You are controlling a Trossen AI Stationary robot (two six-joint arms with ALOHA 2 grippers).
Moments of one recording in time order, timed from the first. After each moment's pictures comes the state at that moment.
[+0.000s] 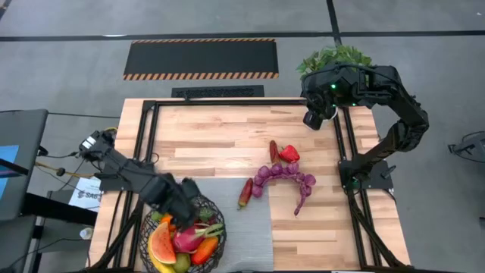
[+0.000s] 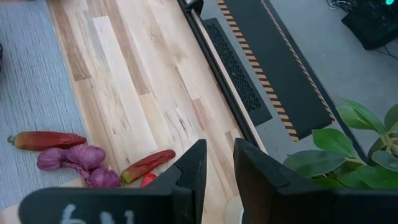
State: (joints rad) left arm -0.56 1.59 1.60 -1.52 -0.04 -1.14; right arm -0.20 1.49 2.19 -1.53 0.34 0.02
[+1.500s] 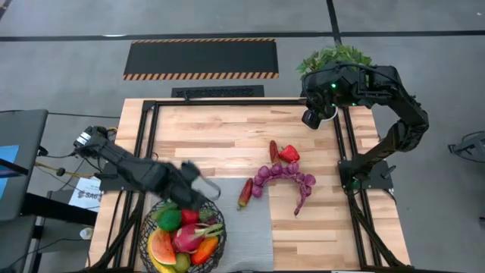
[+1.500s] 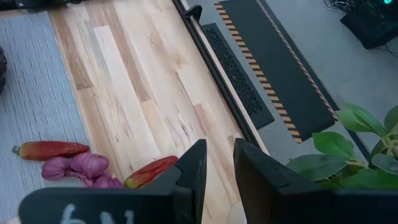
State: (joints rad) left arm -0.51 1.51 1.46 -1.39 -0.21 -1.28; right arm -0.20 1.49 2.19 -1.51 0.34 0.05
